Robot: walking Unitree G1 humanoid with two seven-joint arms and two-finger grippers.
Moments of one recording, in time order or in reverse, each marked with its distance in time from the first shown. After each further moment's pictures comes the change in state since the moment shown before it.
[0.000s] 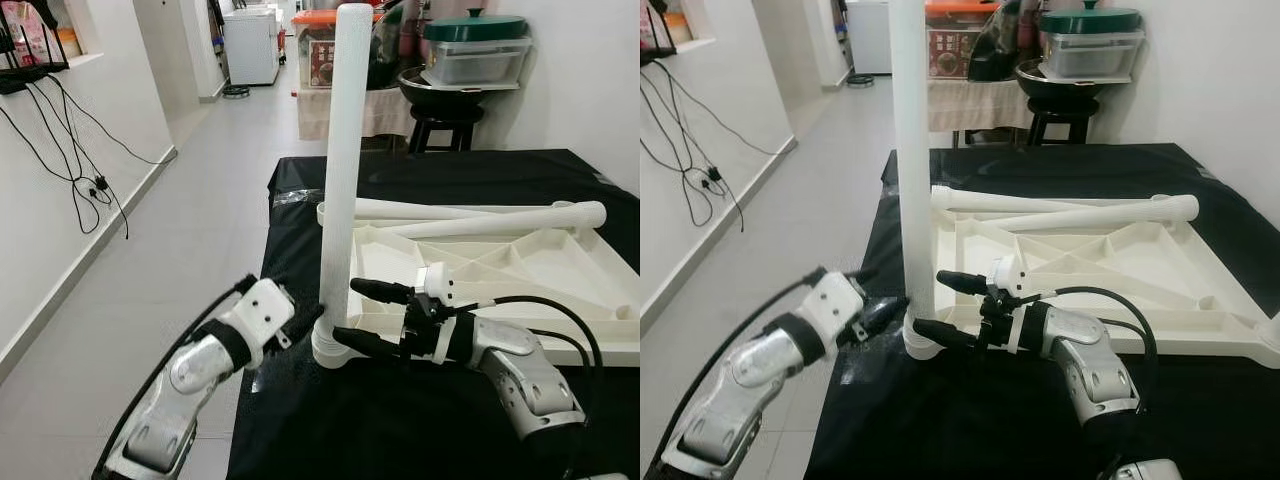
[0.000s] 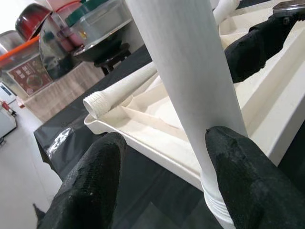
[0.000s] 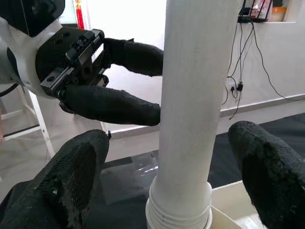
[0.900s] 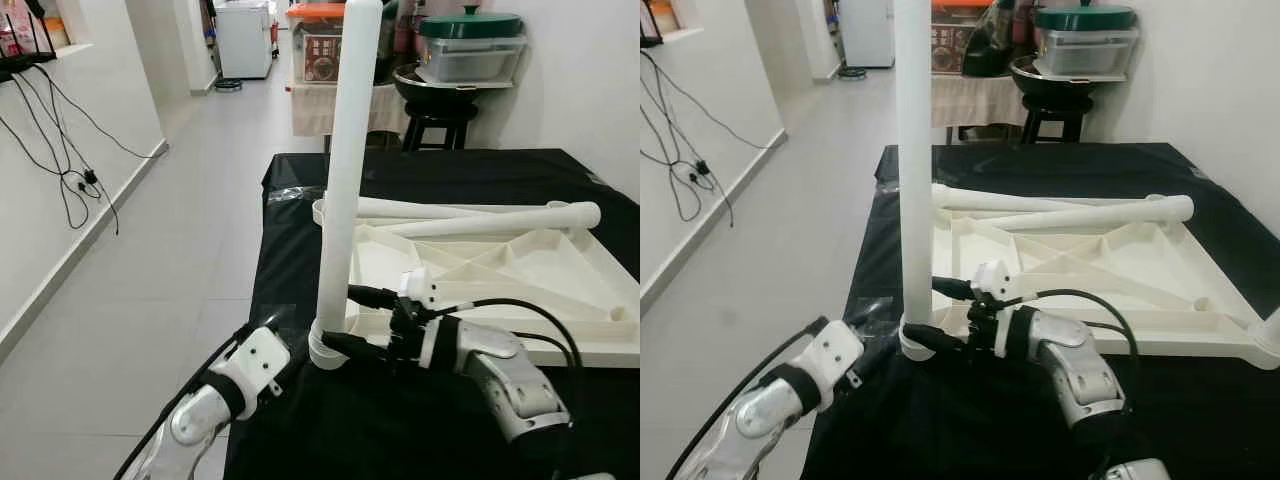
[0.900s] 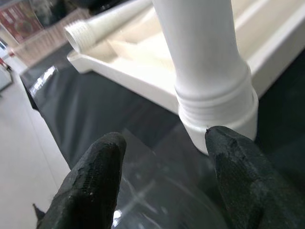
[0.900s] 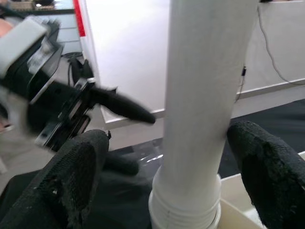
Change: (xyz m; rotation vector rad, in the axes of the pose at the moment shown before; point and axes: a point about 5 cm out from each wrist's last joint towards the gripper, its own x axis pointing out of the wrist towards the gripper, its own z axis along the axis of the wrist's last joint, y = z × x) left arm -0.021 -0.026 -0.041 -0.010 0.178 0.041; right arm 0.006 0.004 -0.008 0.028 0.042 0.023
